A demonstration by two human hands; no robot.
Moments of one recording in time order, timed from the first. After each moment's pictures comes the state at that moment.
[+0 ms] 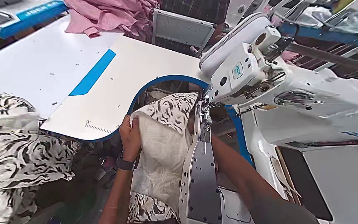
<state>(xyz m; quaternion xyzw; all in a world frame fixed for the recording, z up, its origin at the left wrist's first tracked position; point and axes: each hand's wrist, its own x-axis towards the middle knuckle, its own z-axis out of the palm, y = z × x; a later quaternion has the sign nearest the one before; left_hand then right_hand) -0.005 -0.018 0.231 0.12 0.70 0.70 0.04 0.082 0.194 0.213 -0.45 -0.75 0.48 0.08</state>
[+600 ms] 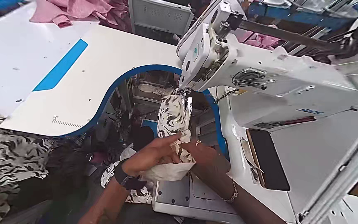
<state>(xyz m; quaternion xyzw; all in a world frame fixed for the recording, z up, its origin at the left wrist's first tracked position) 0.097 0.015 0.291 0.35 0.44 0.57 0.60 0.262 0.136 0.276 -0.07 -0.94 0.09 0.31</state>
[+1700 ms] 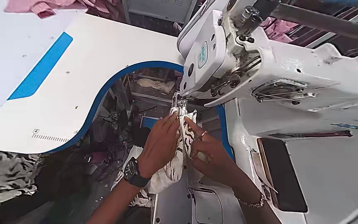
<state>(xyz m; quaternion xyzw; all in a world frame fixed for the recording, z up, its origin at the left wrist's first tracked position) 0.090 0.077 0.253 0.58 0.71 0.39 0.04 0.249 0.199 0.293 -0.11 -0.90 0.40 0.13</state>
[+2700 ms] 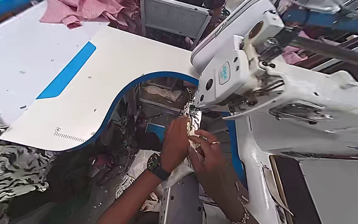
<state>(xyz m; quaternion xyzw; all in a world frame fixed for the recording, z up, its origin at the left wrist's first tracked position) 0.092 0.100 0.257 0.47 0.73 0.50 0.08 0.212 0.148 0.285 -0.26 -0.89 0.23 0.29</state>
